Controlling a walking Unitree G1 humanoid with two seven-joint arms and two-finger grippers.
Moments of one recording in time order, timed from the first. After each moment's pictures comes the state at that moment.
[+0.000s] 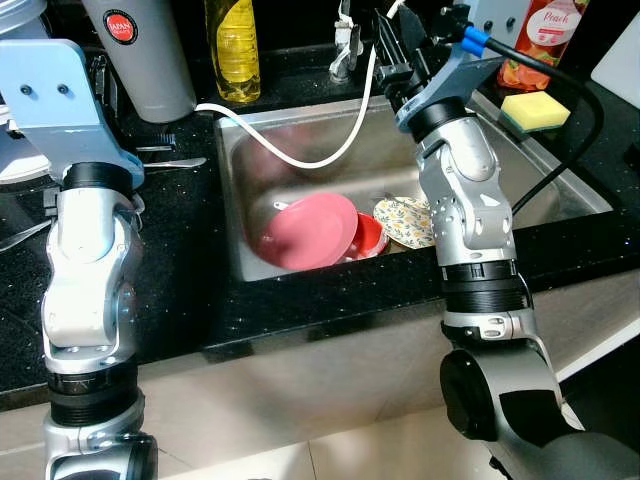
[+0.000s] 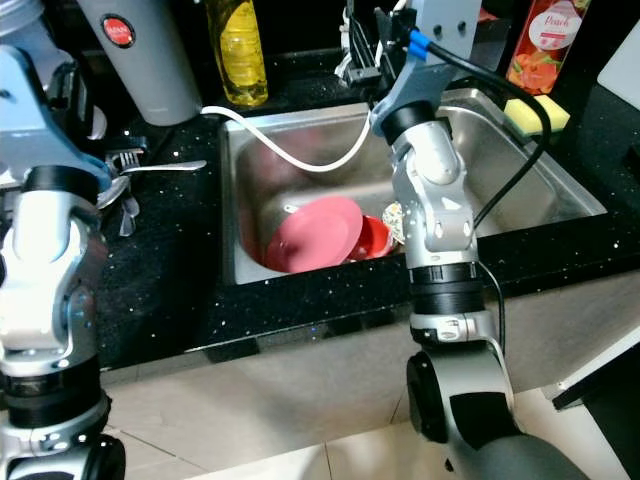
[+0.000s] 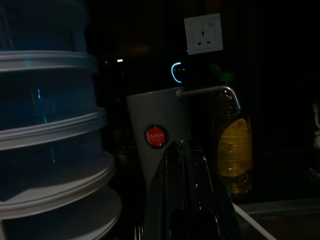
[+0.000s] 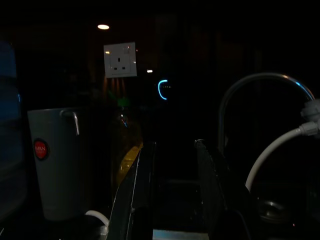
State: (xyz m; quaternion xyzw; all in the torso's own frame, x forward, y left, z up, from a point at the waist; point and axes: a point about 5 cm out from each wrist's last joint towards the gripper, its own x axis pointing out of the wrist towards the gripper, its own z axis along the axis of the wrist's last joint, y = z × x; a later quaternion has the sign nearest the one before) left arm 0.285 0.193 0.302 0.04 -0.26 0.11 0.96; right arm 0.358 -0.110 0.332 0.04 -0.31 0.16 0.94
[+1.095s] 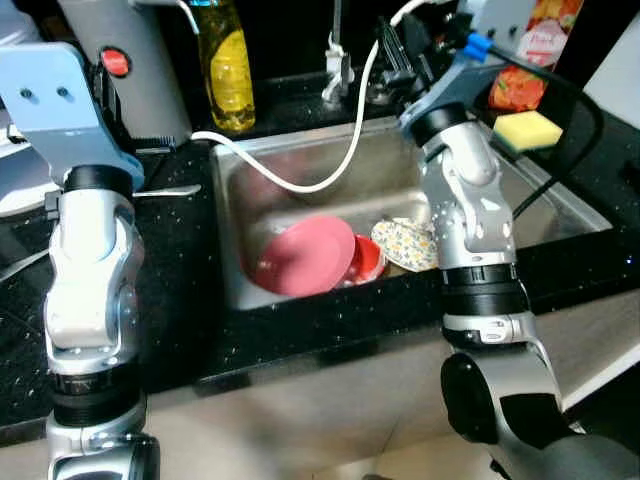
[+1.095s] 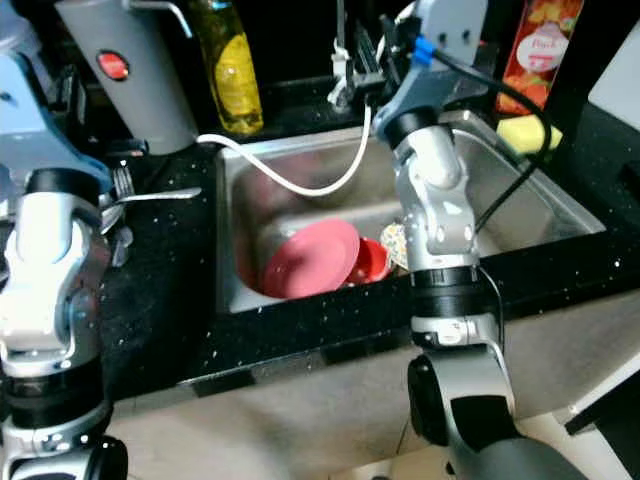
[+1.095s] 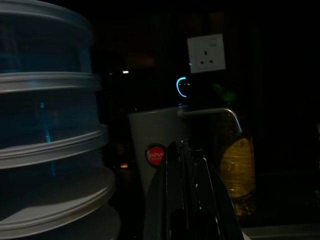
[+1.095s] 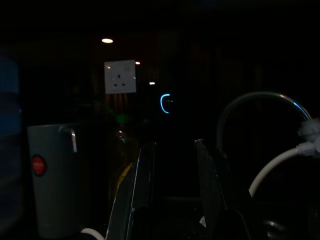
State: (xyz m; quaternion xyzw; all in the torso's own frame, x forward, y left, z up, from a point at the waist) left arm 0.286 0.194 0.299 0.04 -0.25 0.11 0.96; right arm 0.358 -0.110 0.327 0.04 -0.30 0.16 0.94
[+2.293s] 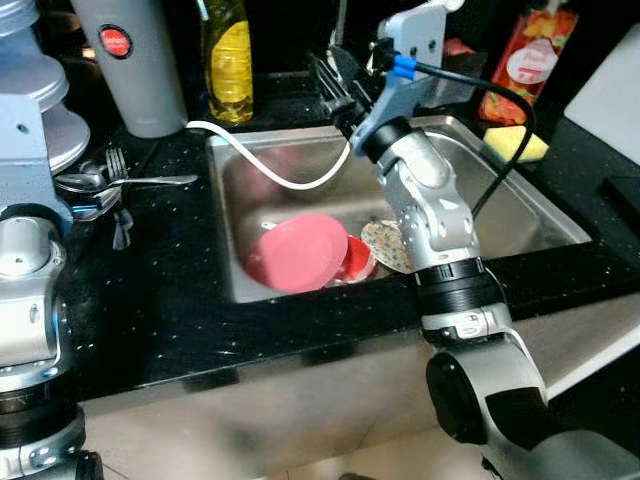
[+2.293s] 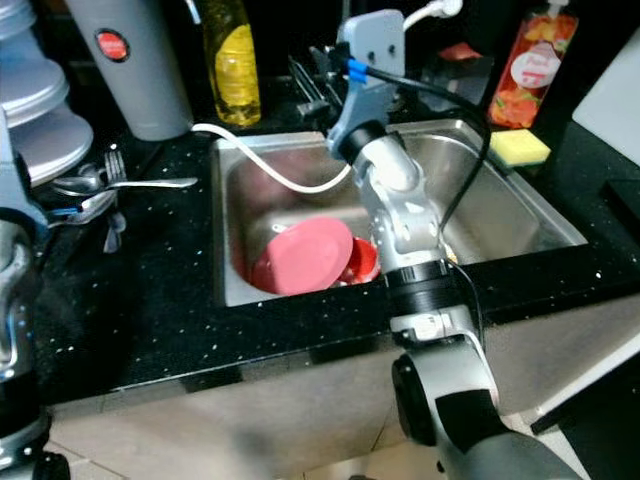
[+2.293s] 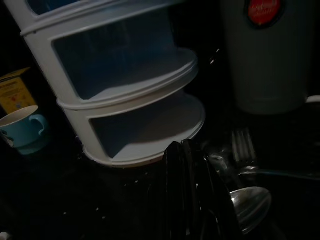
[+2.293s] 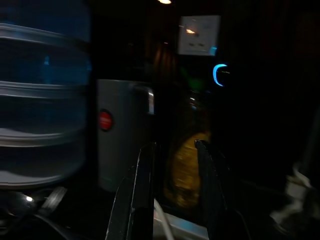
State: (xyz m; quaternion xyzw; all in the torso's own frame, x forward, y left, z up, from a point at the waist) left arm 0.279 0.258 0.261 0.12 -0.04 0.22 0.97; right arm 0.363 -0.059 0.315 0.02 -0.26 0.28 0.92
